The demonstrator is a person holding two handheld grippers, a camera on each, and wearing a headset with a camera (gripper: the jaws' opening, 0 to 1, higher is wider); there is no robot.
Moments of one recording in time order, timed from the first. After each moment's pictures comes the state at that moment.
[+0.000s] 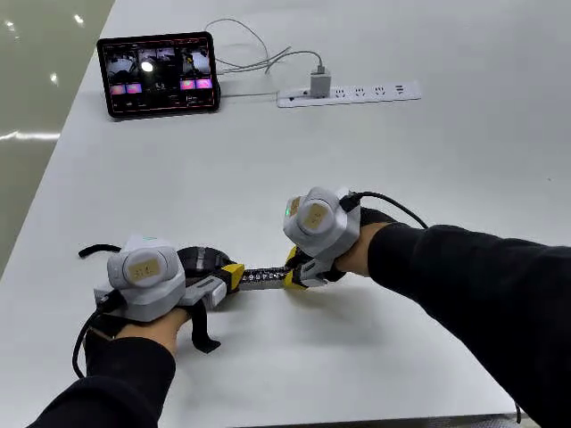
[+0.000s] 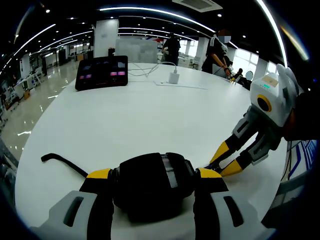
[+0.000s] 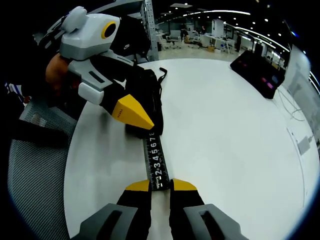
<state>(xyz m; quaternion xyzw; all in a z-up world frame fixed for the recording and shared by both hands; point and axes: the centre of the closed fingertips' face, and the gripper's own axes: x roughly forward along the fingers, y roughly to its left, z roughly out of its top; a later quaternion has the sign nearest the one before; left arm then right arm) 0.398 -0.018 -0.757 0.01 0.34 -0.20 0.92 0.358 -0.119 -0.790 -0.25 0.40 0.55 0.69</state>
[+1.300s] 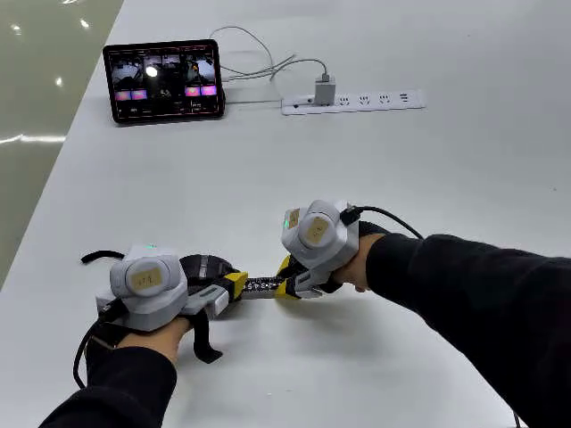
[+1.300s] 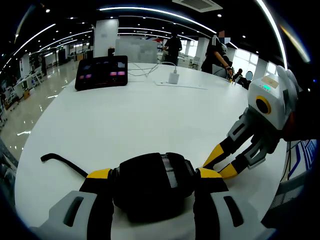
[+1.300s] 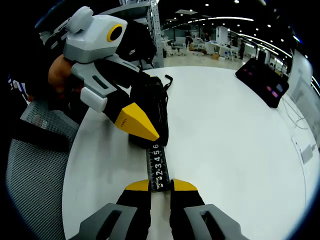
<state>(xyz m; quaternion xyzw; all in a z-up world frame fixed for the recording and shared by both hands) 0.398 -0.019 -0.757 0.01 0.34 -0.20 0.92 0.359 -0.102 -0.790 -0.24 0.37 0.57 0.69</state>
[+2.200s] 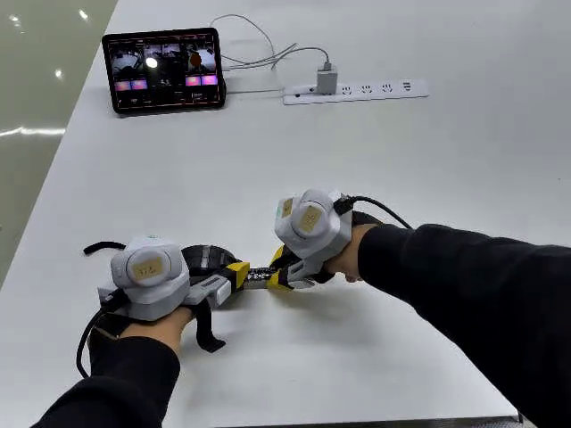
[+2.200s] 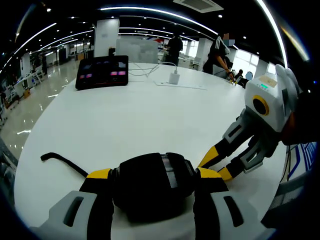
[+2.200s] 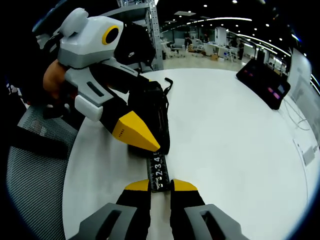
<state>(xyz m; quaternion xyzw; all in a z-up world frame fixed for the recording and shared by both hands) 0.397 -0.017 -0.757 0.01 0.34 -0.20 0.92 0.361 -0.087 -0.789 -0.23 0.36 0.57 0.70</state>
